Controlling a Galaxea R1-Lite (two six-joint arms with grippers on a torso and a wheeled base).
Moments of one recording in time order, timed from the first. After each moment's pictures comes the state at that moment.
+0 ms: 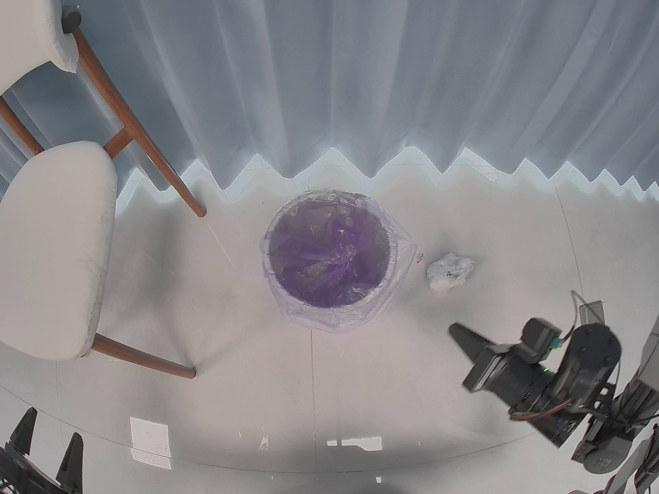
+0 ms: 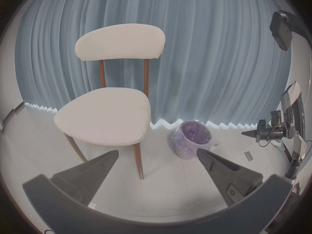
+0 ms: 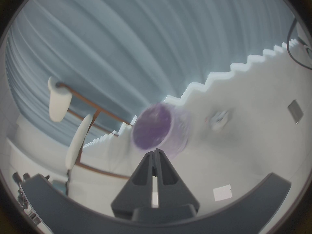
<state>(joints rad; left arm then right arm) 0.00 0.02 -0.02 -0.03 -0.06 -0.10 0.60 1.85 -0.15 -1.55 -0.27 0.53</state>
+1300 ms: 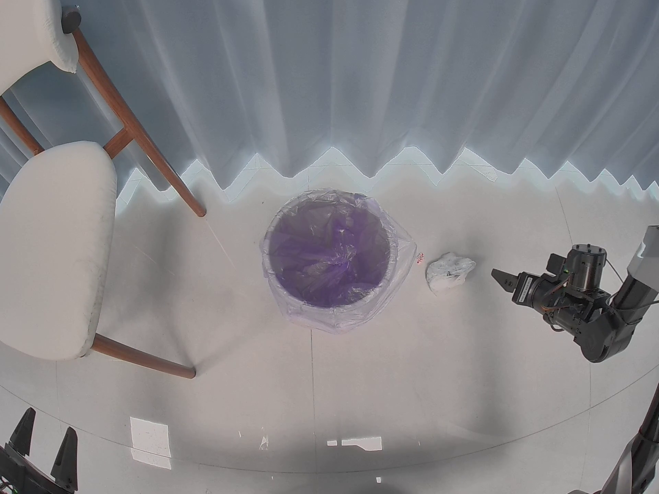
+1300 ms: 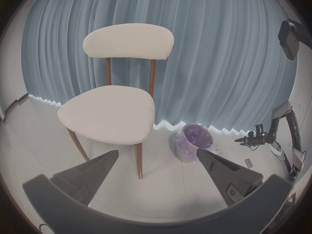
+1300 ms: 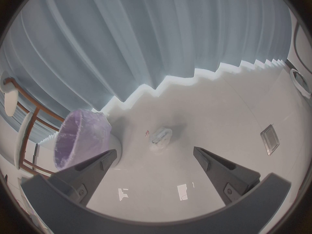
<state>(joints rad) 0.00 0.02 -0.02 -0.03 -0.03 -0.17 -0.09 2.07 -0.63 -1.10 0.12 0.29</state>
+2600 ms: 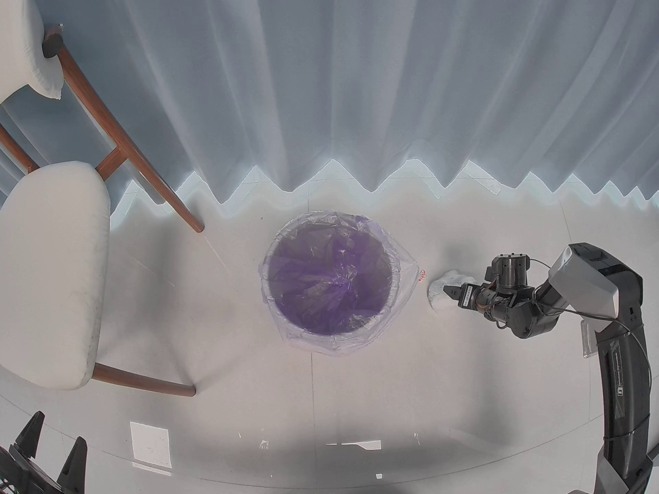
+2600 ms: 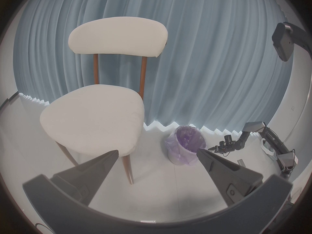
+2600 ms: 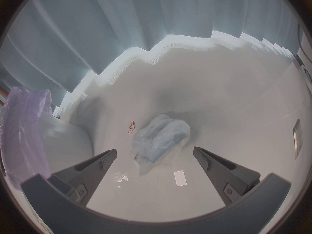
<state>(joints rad) 0.00 0.02 -0.02 -0.03 -0.12 -0.18 -0.04 2.61 -1.36 -0.71 0.09 0.29</state>
